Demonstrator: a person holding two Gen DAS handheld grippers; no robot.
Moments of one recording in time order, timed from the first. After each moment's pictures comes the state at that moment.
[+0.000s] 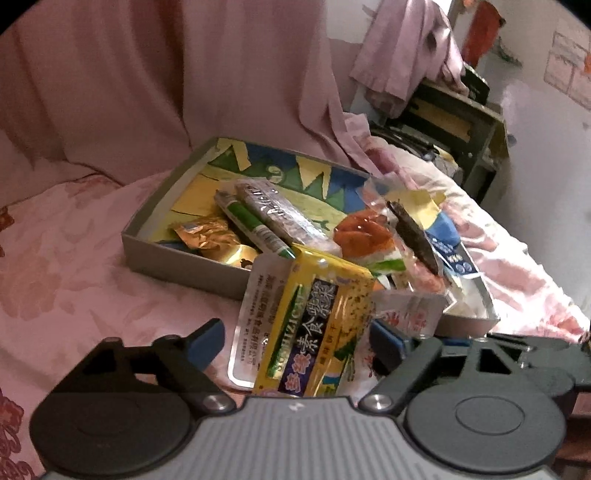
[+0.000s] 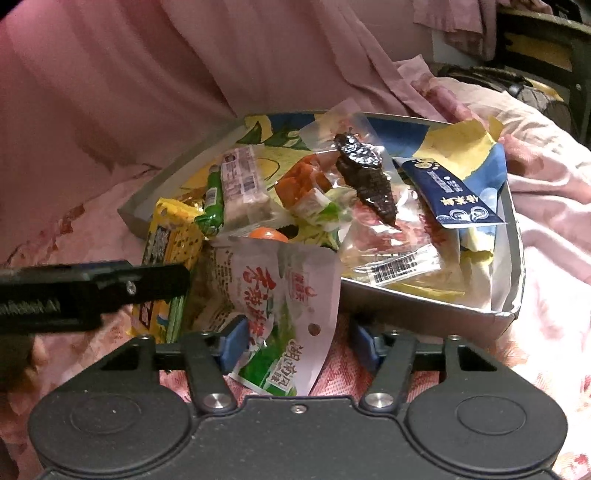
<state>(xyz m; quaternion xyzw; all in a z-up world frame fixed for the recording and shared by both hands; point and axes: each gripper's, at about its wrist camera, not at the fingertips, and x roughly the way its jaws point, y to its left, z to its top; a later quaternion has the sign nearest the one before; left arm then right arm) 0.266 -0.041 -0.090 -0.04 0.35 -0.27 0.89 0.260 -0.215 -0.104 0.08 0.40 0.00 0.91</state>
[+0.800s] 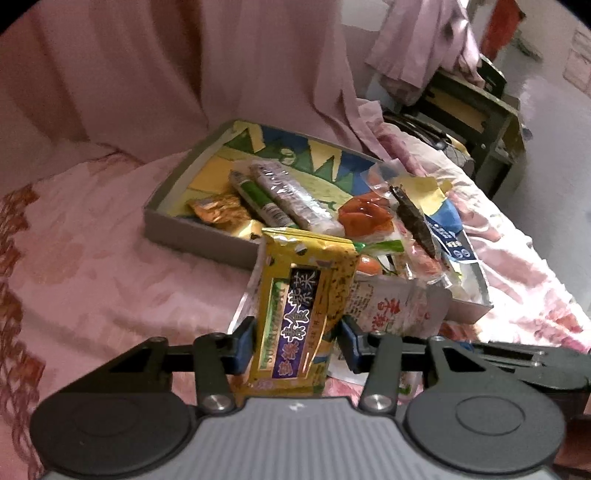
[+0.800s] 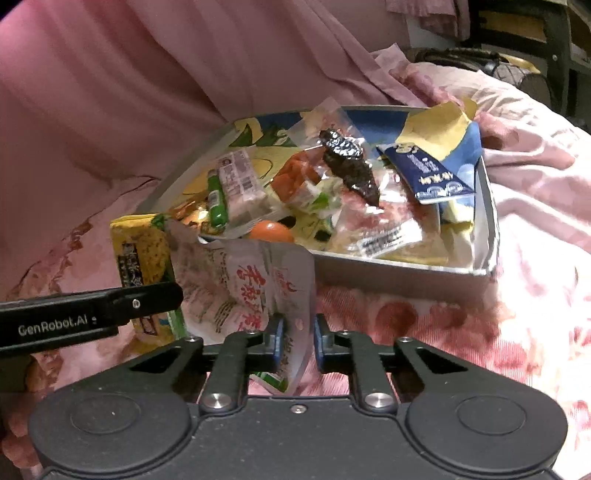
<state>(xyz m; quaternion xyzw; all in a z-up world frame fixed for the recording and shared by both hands) 0.248 -0.031 -0.077 -0.06 0.40 -0.24 0.88 0.234 -0.214 -0.087 0.12 0.41 -0.02 0.90</state>
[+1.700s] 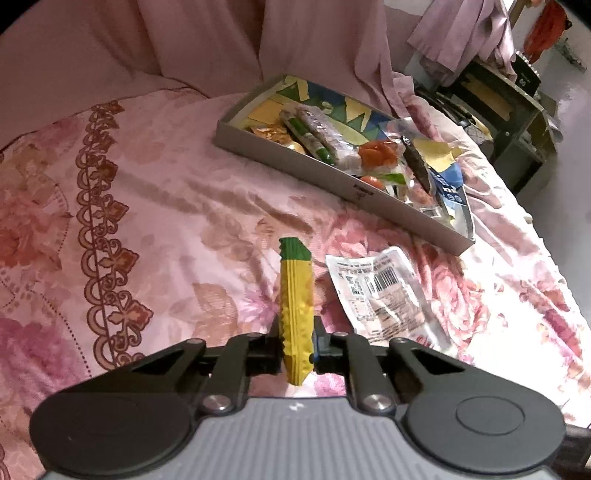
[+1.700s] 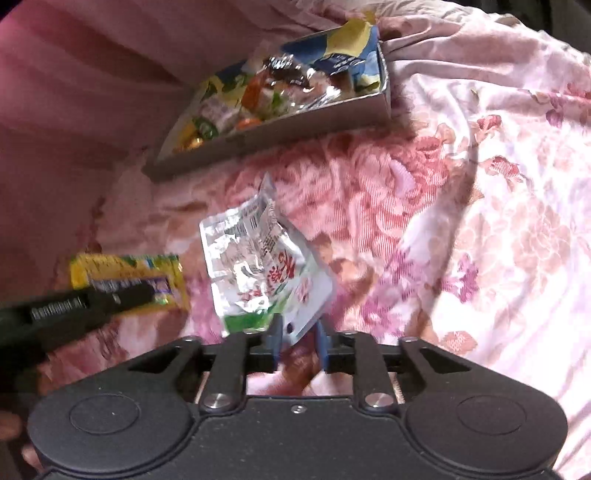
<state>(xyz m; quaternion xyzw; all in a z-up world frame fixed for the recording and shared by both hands) 0.156 0.000 -0.059 -0.08 0.47 -0.18 0.86 0.096 -0.189 -0.069 0.24 0.48 -0.07 0.84</state>
